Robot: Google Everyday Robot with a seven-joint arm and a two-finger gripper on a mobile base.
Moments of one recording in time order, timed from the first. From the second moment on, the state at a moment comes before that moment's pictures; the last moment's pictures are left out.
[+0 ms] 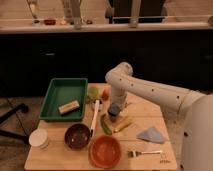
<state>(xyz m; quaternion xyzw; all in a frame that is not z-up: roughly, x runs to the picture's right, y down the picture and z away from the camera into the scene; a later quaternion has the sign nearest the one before) 0.070 0.095 0.826 -0.28 -0.15 -0.45 0.84</state>
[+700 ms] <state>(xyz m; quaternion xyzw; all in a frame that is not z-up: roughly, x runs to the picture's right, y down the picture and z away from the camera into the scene) 0.050 0.100 0.814 -0.27 -0.18 -0.48 0.82</state>
